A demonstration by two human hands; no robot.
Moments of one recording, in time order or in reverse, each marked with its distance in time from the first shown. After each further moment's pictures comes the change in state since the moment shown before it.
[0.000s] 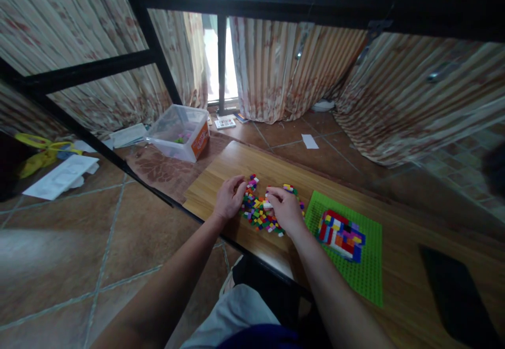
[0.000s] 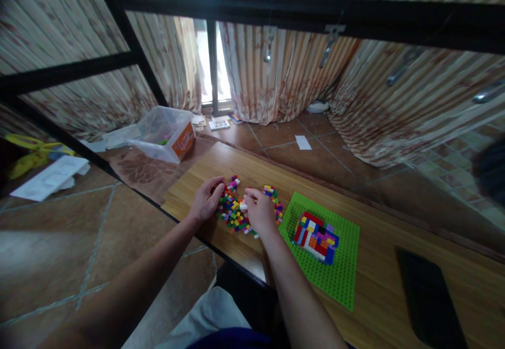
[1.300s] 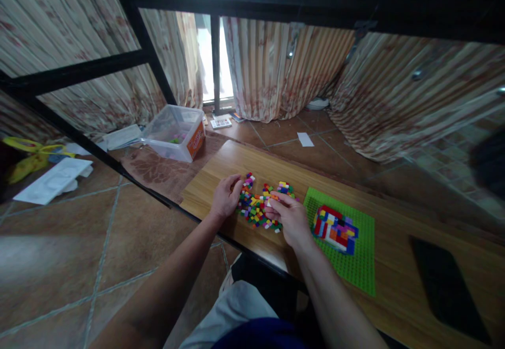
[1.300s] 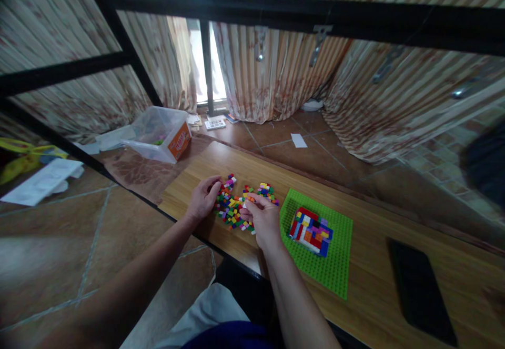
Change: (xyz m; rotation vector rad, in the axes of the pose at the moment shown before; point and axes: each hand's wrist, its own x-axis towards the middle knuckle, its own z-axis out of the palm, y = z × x) left_hand 0.002 -0.002 0.002 0.009 0.003 0.011; right_hand -0.036 -0.019 -0.008 0.493 0.113 0.230
